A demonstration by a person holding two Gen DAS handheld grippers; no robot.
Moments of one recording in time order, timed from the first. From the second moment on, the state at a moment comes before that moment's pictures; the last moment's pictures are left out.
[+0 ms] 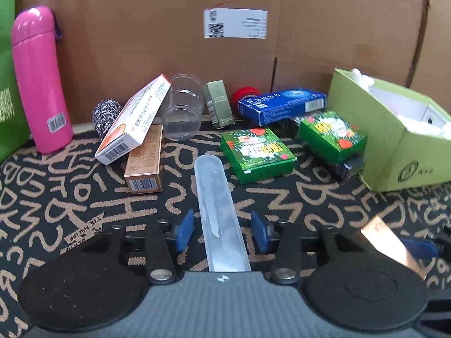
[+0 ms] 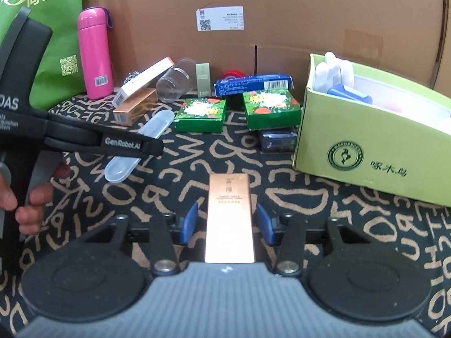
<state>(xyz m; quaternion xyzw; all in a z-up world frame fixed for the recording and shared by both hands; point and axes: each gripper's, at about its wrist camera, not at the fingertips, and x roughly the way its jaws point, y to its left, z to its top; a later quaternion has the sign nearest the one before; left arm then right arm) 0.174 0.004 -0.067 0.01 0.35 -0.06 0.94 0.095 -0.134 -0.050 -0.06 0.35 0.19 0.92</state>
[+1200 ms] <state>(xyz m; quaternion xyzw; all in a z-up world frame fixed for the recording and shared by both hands) 0.169 -0.162 0.052 0.01 0.24 -0.29 0.93 0.104 -0.288 0.056 0.03 0.19 0.08 0.98</state>
